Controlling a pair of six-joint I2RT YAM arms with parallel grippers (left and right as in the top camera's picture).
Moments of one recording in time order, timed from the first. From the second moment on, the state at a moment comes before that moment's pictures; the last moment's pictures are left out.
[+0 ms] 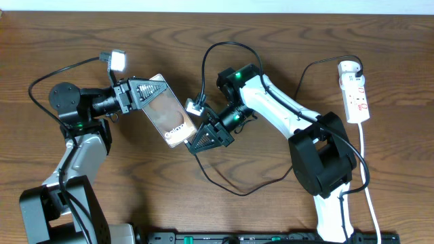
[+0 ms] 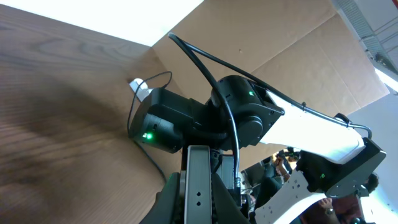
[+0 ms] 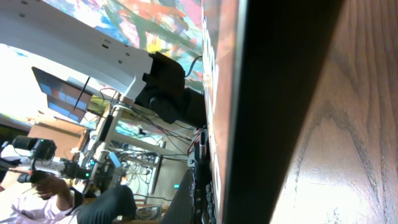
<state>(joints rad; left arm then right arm) 0.24 1.55 0.74 1.07 1.51 -1.16 0.60 2.16 1.69 -1.39 -1.30 -0.93</state>
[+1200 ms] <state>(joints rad) 0.24 1.55 0.74 1.07 1.51 -1.21 0.60 2.16 1.69 -1.37 -1.31 -0.93</state>
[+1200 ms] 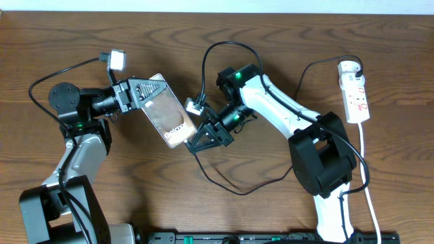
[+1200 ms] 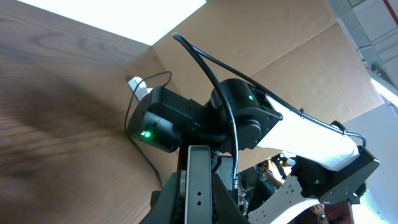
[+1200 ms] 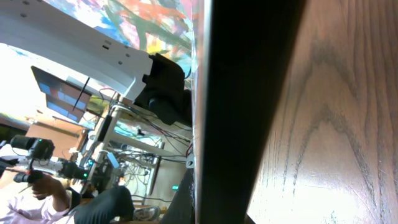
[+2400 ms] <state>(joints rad) 0.22 1.55 0.74 1.07 1.47 -1.21 0.60 2.16 1.69 -1.33 -1.32 -0.90</state>
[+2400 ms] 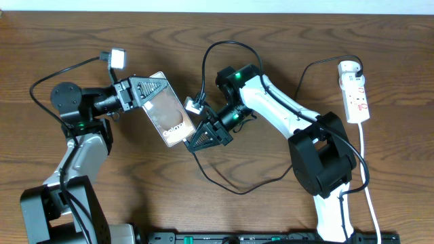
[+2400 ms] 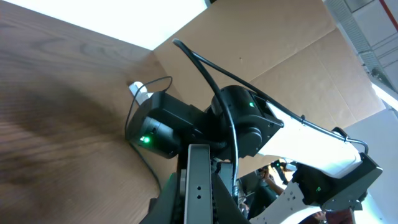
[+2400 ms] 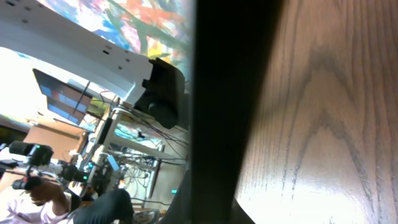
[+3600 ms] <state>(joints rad) 0.21 1.55 0.74 1.07 1.46 -1.17 0.60 2.17 1.69 -1.32 -1.31 -0.84</state>
